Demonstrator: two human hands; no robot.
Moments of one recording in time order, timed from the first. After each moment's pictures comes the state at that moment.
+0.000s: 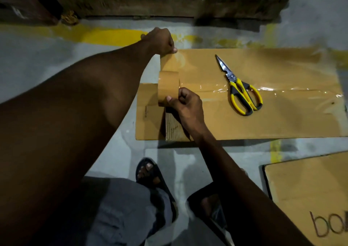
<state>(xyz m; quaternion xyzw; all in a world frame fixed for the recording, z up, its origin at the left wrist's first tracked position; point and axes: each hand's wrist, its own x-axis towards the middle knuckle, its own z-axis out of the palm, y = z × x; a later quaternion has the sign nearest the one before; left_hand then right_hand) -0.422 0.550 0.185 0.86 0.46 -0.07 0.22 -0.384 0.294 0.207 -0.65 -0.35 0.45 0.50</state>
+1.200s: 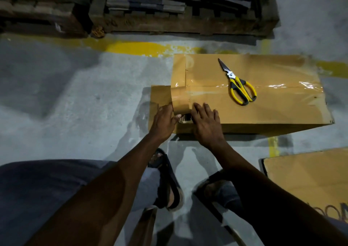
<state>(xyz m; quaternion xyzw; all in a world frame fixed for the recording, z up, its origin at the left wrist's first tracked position) -0.549 0.268 0.191 0.77 0.49 0.16 0.38 -0.382 0.196 0.181 -0.73 -0.67 0.16 0.00</state>
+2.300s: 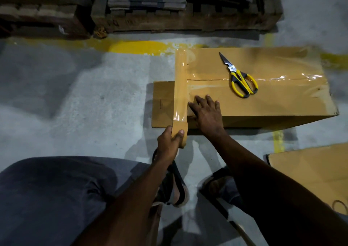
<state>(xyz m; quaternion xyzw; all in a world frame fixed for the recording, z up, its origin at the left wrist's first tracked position) -0.555 0.197 0.191 0.57 0.63 0.16 0.50 -0.385 0.218 0.184 -0.74 -0.65 0.14 -0.02</state>
